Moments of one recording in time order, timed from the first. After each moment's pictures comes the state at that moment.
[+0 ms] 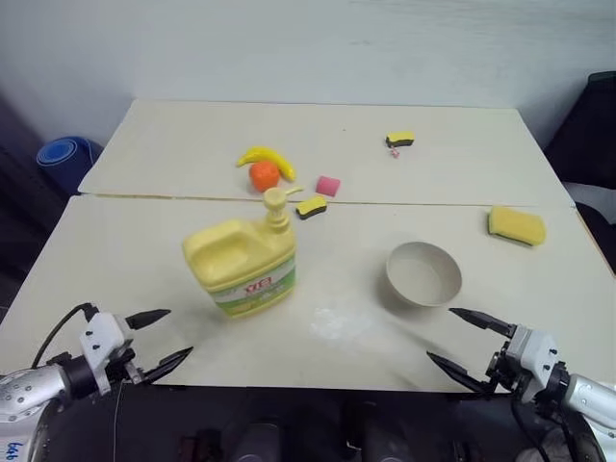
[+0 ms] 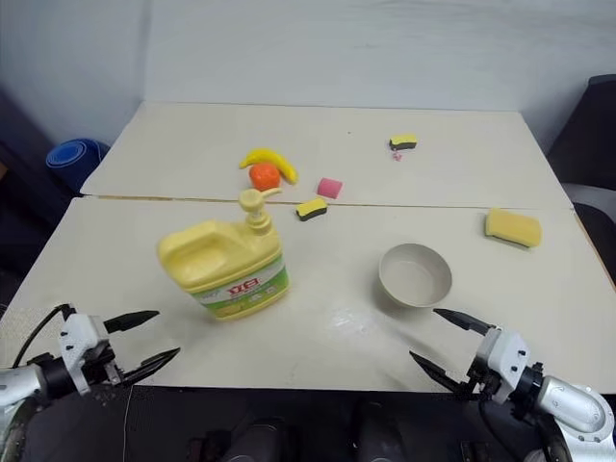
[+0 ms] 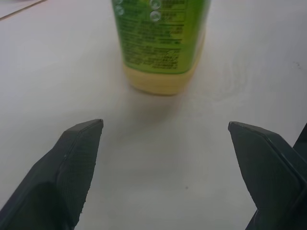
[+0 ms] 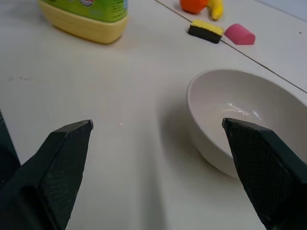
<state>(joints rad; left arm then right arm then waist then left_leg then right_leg) 0.33 0.72 0.35 -0.07 -0.40 -0.07 -0.96 0.32 -0.61 -0.24 -0.10 0.44 -0.29 1.00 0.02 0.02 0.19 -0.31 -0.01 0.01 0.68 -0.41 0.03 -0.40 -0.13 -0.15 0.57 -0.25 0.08</state>
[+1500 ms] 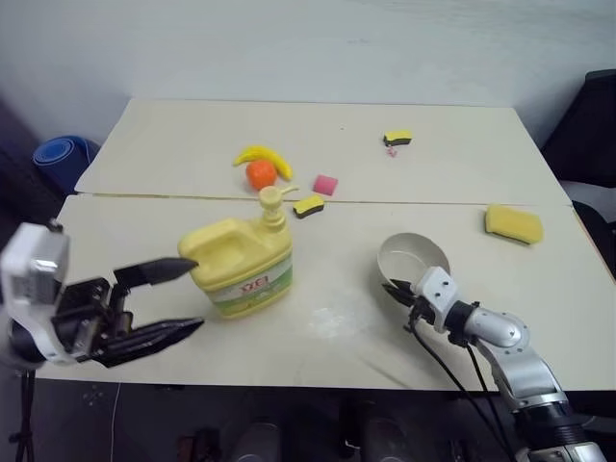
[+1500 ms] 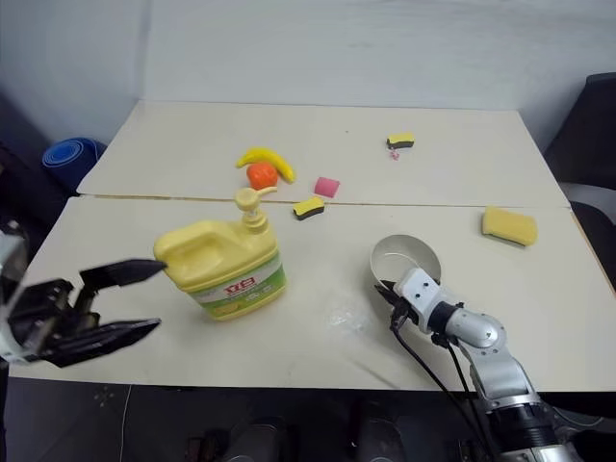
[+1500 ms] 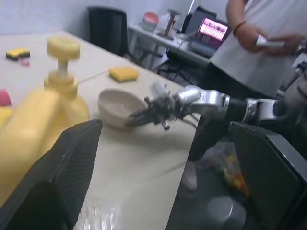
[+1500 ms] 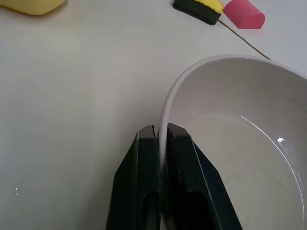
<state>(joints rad) 0.11 0.98 0.71 -0.50 -1.30 0.72 -0.97 -0.15 -0.55 0.06 0.08 0.09 -0.05 0.74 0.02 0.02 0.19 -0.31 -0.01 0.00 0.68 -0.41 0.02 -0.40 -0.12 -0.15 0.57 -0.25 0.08</state>
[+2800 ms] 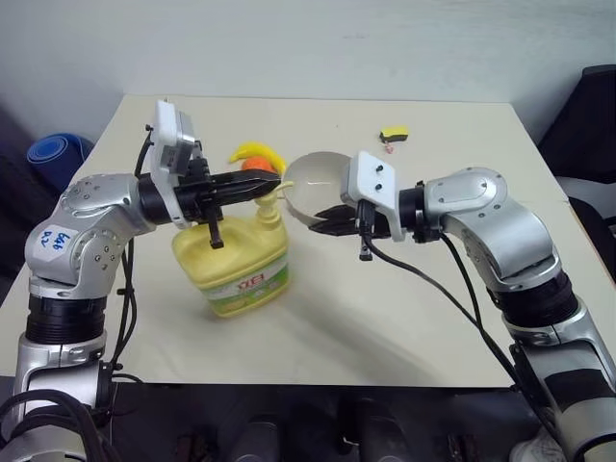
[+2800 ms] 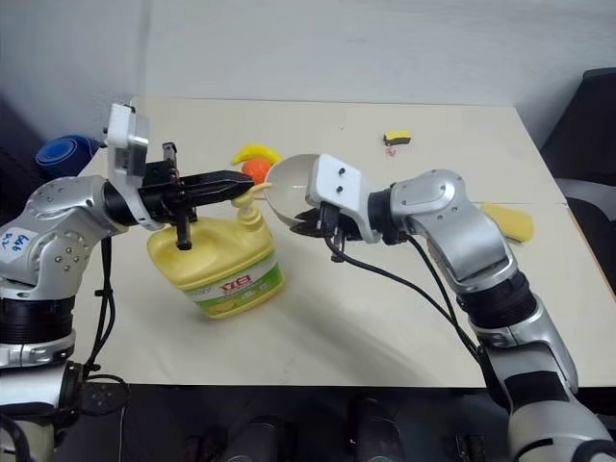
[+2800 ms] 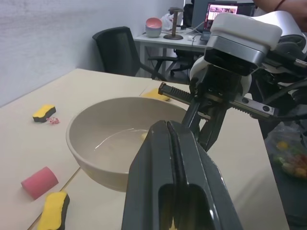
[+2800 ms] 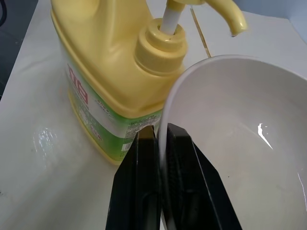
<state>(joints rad) -0.72 0.72 0.08 -0.12 -0.70 0.63 -0.94 -0.90 -0.59 0.31 -0.19 0.27 0.66 1.07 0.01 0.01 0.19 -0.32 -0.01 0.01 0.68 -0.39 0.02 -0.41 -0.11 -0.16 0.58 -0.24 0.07</state>
